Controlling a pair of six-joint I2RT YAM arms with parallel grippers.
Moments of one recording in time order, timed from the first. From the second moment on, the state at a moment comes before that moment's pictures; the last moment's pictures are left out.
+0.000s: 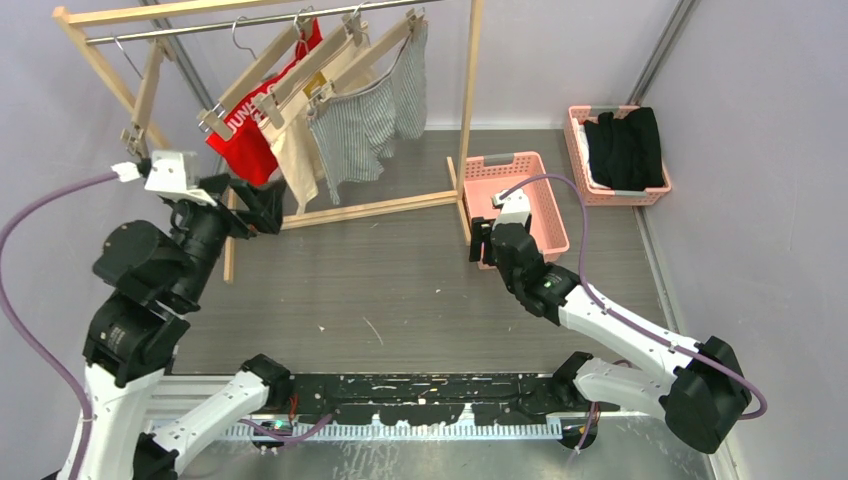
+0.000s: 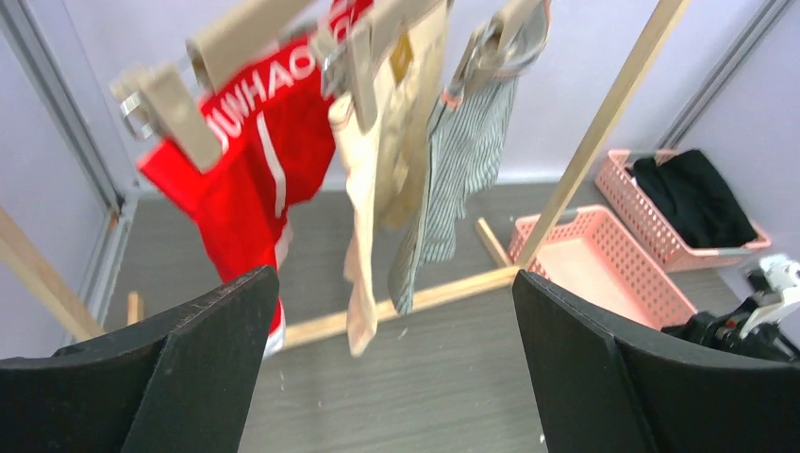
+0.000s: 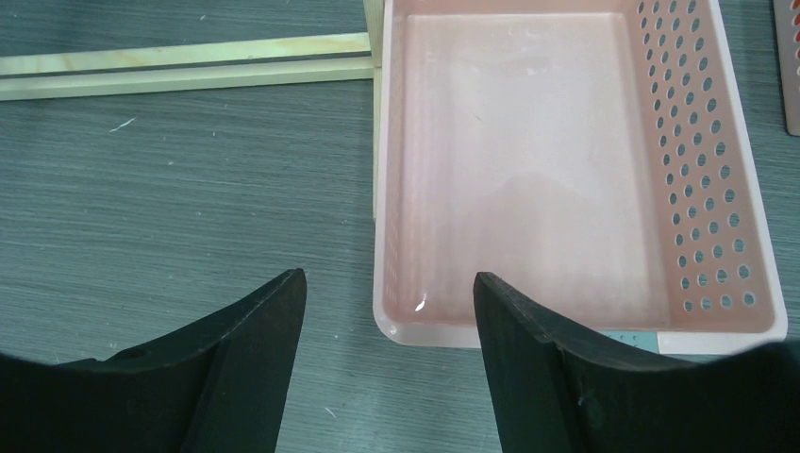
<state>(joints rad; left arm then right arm) -0.51 0.70 1.34 -0.60 -0.30 -0.15 0.72 1.05 0.67 -0.07 0.51 0.30</state>
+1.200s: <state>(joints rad) 0.01 1.37 2.08 -0.75 -0.08 0.03 0.72 1.05 0.67 -0.05 0.55 0.28</state>
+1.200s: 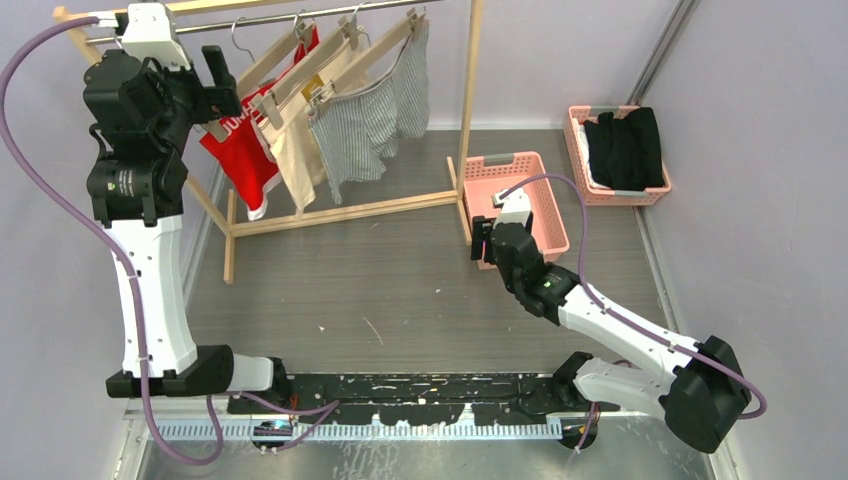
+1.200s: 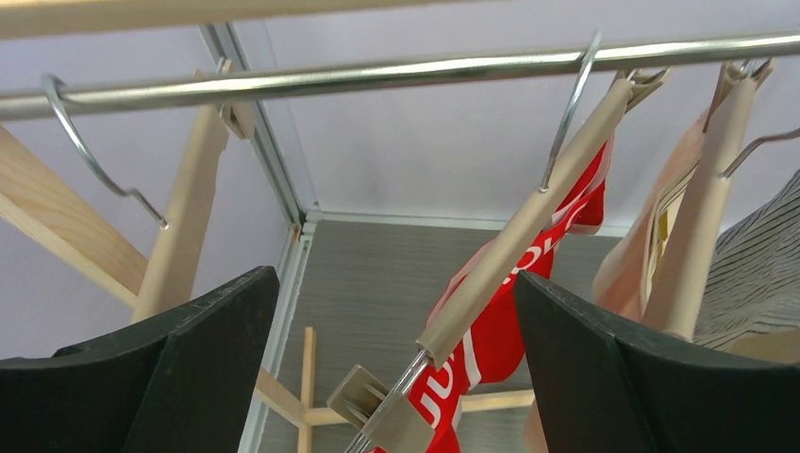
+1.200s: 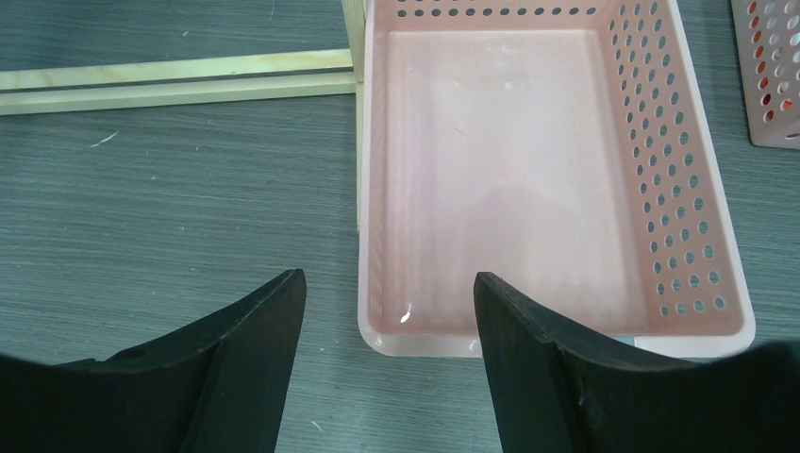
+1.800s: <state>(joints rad) 0.06 1.40 2.10 -0.77 0.07 0.01 0.72 1.06 0.67 -0.05 0.54 0.28</state>
